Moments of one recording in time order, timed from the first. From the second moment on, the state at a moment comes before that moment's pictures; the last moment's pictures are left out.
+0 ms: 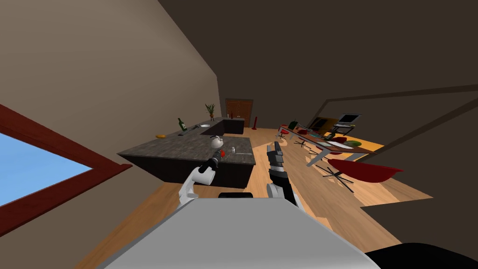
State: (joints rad) left arm 0.19 0.15 -0.20 -2.10 -0.06 0.71 0.24; right arm 0.52 0.04 0.07 -2.25 0.08 -0.42 -0.02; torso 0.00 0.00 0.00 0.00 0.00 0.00
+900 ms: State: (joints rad) left arm 0.19 0.17 -0.22 -2.05 -0.06 0.83 0.24; right arm 0.52 0.04 0.07 -2.25 0.08 -0.42 -0.02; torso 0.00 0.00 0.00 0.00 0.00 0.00
